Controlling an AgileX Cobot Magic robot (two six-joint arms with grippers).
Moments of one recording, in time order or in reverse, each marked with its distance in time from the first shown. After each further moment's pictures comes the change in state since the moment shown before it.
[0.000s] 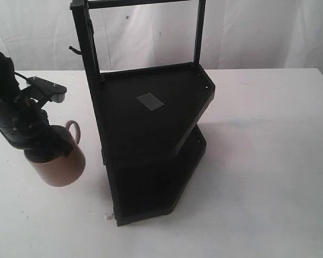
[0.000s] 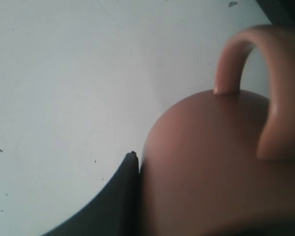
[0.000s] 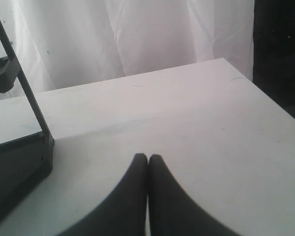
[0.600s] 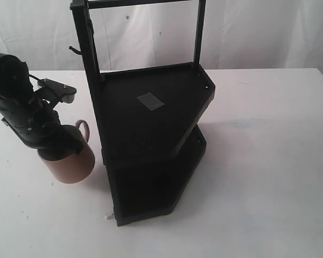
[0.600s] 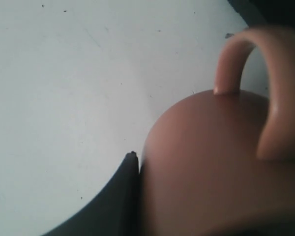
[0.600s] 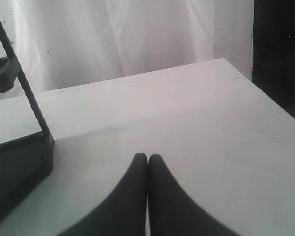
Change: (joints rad) left arm -0.007 0.082 -0.039 -0.025 -0.054 -0.002; right arm 0.000 0.000 0.000 0.000 0.000 0.000
